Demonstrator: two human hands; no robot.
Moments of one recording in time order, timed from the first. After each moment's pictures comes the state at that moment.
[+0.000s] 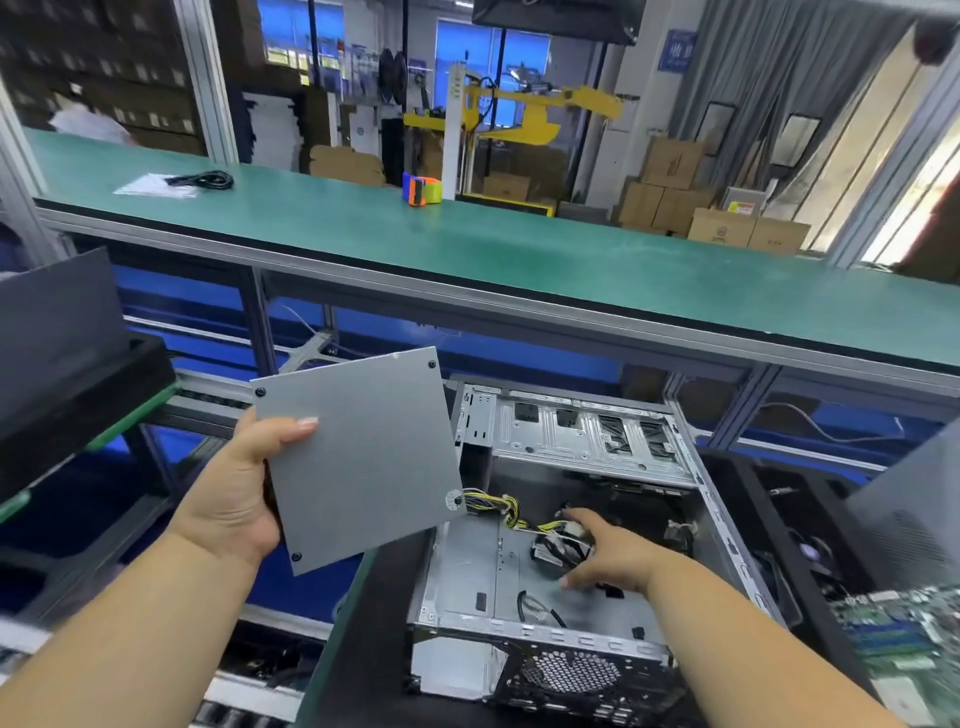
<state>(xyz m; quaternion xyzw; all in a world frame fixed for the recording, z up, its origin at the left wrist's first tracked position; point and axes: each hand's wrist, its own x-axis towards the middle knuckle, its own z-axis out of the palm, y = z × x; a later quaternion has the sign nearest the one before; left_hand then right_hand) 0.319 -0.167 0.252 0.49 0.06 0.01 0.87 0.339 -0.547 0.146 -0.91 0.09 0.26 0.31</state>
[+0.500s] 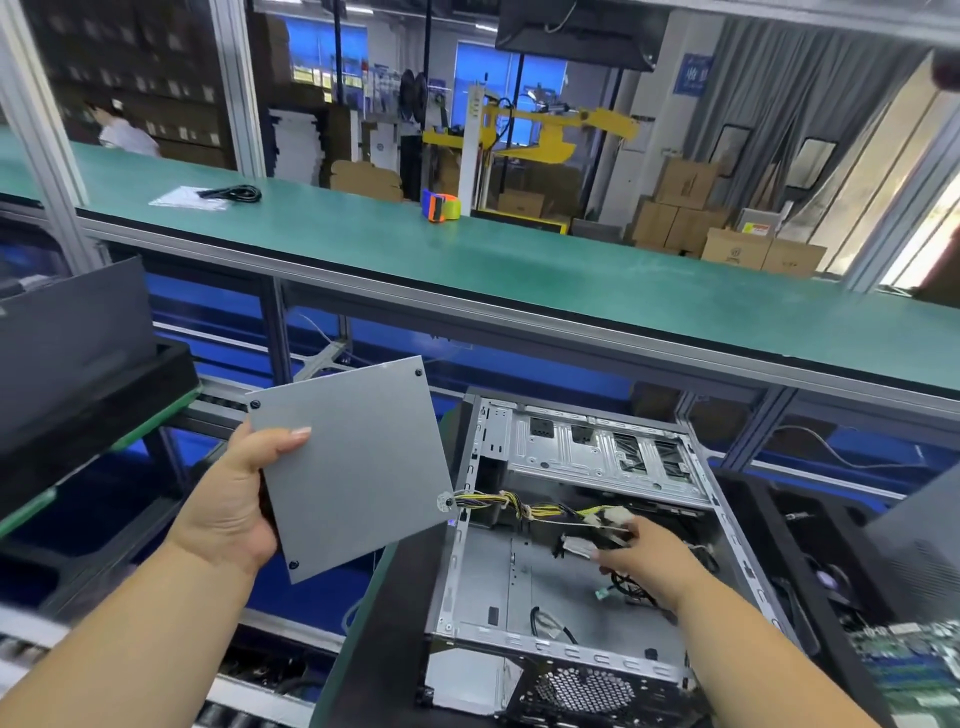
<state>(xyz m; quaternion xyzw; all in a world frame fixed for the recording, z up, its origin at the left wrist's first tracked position) 0.311 -0.147 0.253 0.47 0.08 0.04 0.88 0.332 -0.556 0.159 -0.92 0.15 0.09 0.35</state>
